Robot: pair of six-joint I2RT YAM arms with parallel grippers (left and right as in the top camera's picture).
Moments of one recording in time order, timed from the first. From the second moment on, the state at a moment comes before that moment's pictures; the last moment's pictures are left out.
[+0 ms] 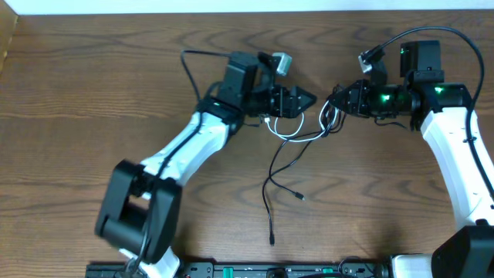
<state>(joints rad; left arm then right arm) -0.47 1.81 1.19 0.04 0.74 -0.54 0.04 1.56 1.31 -0.80 -0.75 0.26</state>
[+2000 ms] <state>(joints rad) -0.47 2.00 1.19 0.25 0.95 -0.84 -0.06 1.58 1.21 -0.84 -0.26 0.38</state>
